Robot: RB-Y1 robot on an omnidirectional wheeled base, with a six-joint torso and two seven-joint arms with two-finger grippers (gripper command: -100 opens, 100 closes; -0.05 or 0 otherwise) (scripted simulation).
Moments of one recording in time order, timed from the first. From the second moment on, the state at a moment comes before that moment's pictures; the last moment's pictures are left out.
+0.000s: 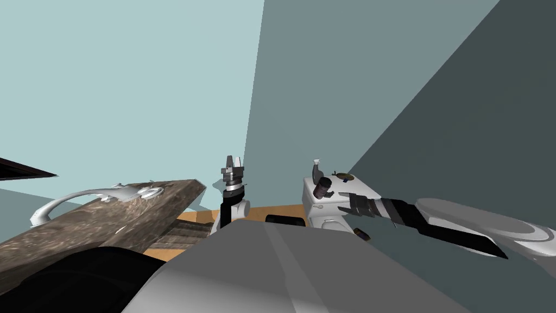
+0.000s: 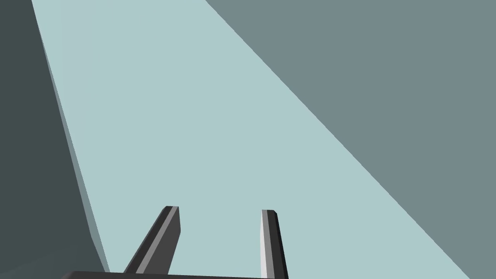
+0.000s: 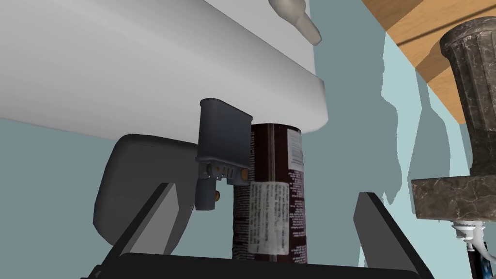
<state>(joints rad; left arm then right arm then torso) 0.46 -0.04 0.01 -2.21 0.03 -0.63 0.07 0.48 -1.53 0.20 -1.74 0.62 -0.70 0.10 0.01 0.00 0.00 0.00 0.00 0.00</state>
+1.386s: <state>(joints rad) 0.46 -0.04 0.01 -2.21 0.03 -0.63 0.07 0.45 -1.92 0.16 -1.64 0.78 -0.82 0.12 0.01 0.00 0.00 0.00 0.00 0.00</state>
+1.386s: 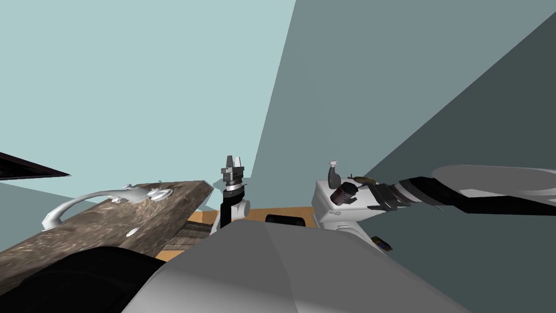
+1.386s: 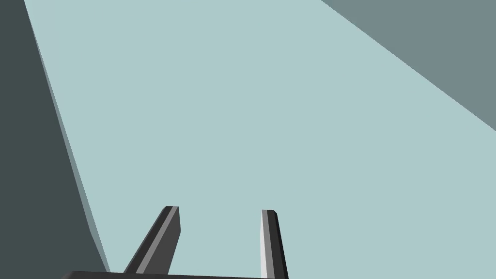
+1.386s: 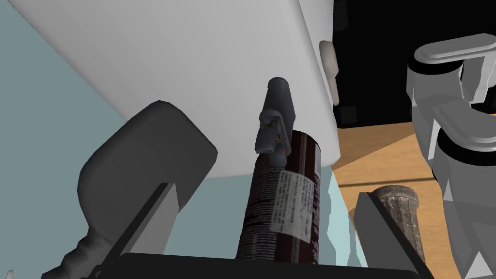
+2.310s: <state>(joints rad) 0.46 -0.04 0.01 -2.21 0.03 -0.63 0.07 0.50 -2.08 0.09 -1.59 0.85 -0.88 0.15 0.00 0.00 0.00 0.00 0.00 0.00</state>
